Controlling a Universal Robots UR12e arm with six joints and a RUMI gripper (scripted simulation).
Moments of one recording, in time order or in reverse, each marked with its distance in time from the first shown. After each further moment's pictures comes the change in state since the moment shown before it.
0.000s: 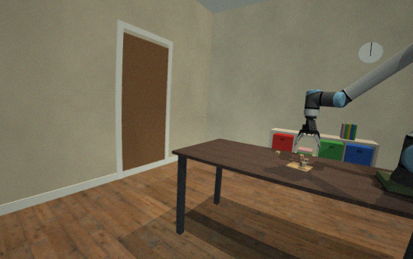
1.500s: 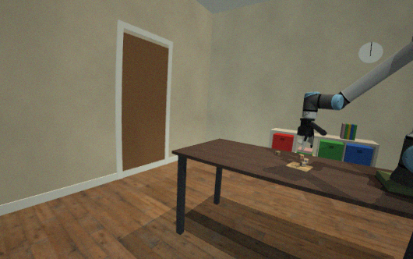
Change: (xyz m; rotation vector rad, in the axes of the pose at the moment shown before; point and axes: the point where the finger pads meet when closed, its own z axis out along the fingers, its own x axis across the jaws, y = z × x) arm -0.003 0.004 0.016 0.000 0.000 -1.008
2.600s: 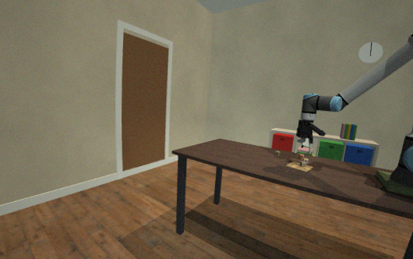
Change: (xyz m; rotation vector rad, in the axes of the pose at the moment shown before) arm -0.005 0.008 0.011 -0.001 0.002 -0.706
